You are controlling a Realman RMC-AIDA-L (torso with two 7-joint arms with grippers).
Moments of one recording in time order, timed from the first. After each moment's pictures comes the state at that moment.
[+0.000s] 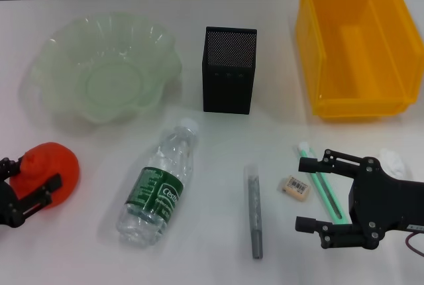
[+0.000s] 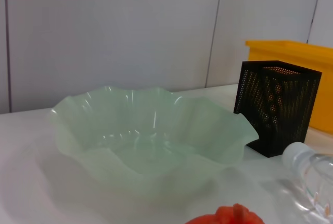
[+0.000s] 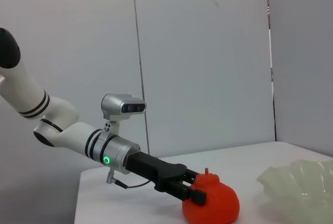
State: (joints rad) left arm -0.16 -2.06 0.35 0.52 2.00 1.53 -0.91; right arm 0.34 2.09 -0.68 -0.50 -1.96 -1.86 0.85
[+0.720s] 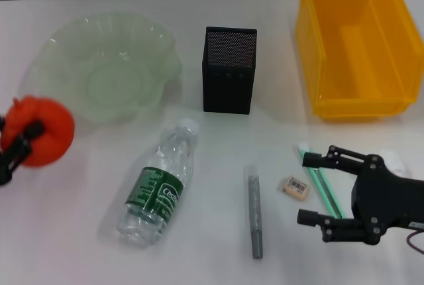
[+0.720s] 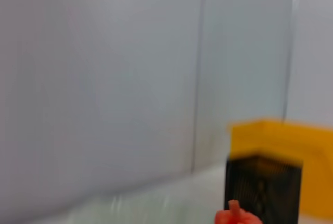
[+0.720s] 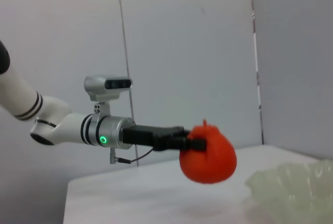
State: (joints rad) left arm -0.20 -2.07 0.34 0.61 1.85 1.72 -0.92; right arm 0.33 2.08 -0.67 -0.49 -1.94 -1.85 0.86
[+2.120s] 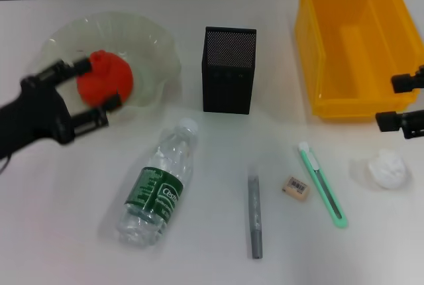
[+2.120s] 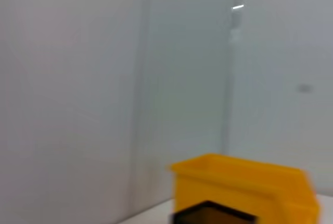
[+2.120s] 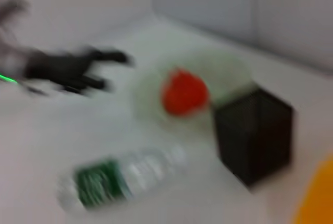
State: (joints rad) left arm -0.35 -2.07 0.51 0.53 1.80 1.67 -0.94; right arm 0.38 2.09 -0.77 -1.66 -2.17 -1.97 2.14
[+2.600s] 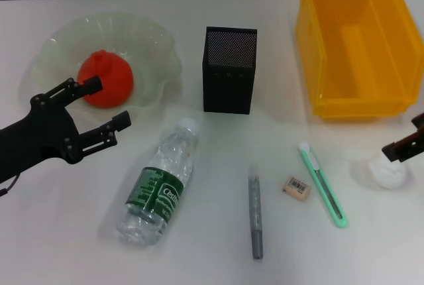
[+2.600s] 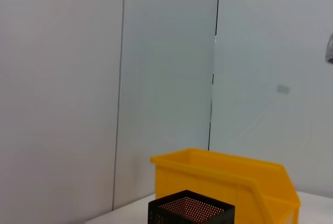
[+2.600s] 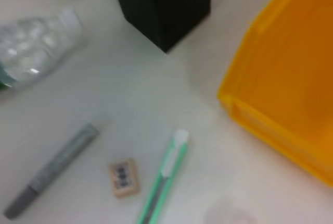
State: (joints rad) left arm -0.34 -2.07 0.53 0.48 1.81 1.66 -0.91; right arm 0.48 2.09 -1.14 -1.67 -2.67 -1.90 2.51
